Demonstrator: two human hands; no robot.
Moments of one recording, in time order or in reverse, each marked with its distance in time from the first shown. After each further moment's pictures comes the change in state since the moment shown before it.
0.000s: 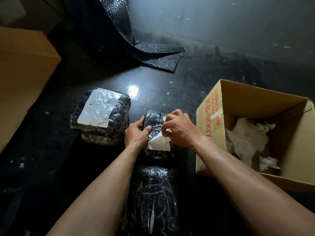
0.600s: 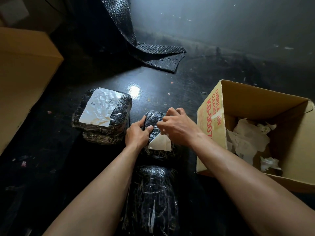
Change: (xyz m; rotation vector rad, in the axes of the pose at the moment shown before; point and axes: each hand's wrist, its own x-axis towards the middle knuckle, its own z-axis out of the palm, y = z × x) left_hand -0.002 0.003 -0.003 0.092 -0.017 0.036; right_hand 0.006 -0.007 -0.004 -0.289 0.044 -0.203
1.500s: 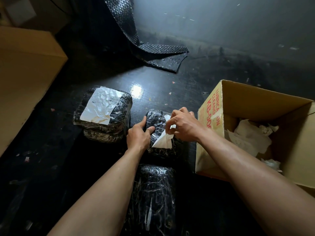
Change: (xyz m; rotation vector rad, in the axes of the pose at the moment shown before) left_hand -0.021 0.009 0.004 0.069 0.048 -0.008; right_hand -0.005 0.020 -0.006 0.324 -0.198 0.253
